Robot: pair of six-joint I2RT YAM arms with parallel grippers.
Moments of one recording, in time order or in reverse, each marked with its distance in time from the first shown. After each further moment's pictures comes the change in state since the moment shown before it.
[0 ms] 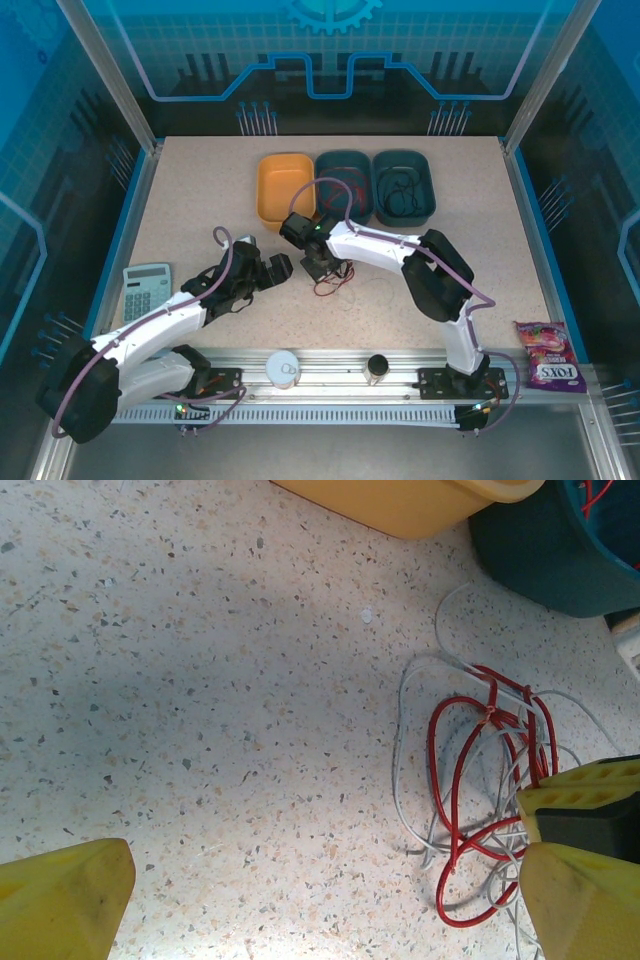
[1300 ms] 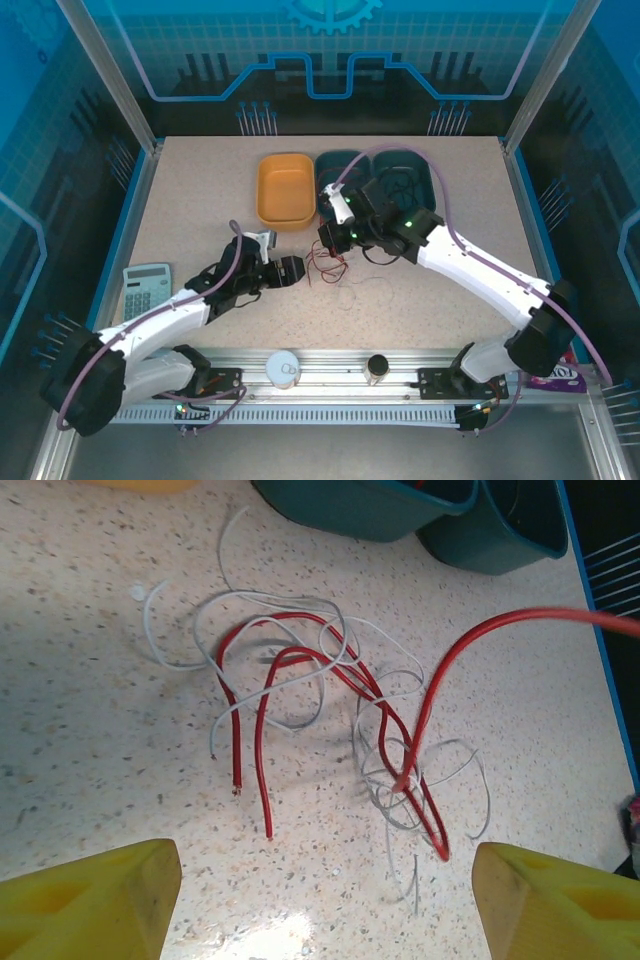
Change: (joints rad) left arm 0.004 0.058 -0.002 0.217 0.294 0.148; right arm -0.111 -0.621 -0.234 0.308 -0.382 0.060
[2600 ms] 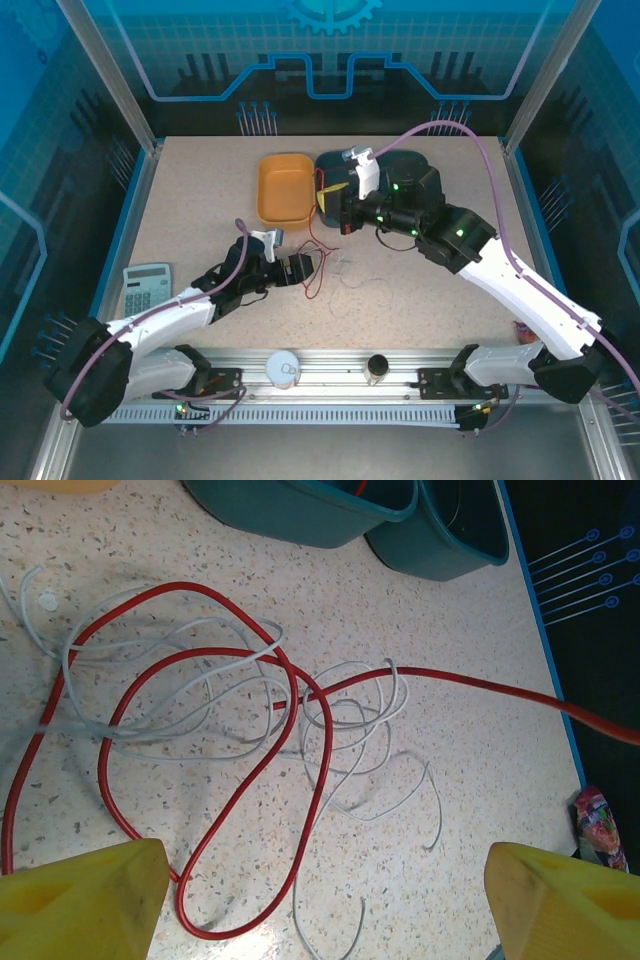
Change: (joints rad) left arm -0.032 0.042 -0.008 0.120 0.024 -0.047; right arm 0.000 -0.165 0.113 0.158 -0.042 -0.003
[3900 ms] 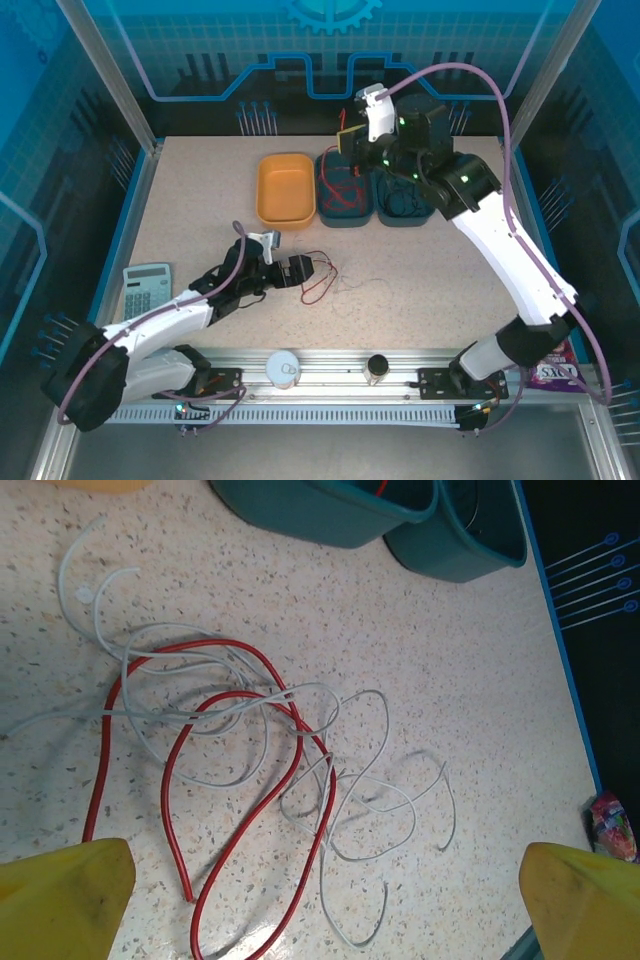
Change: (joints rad) left arm 0.000 -0.050 -0.012 -0.051 -0.031 0.001; right arm -0.191 0.272 0.440 -0.210 0.069 -0.166
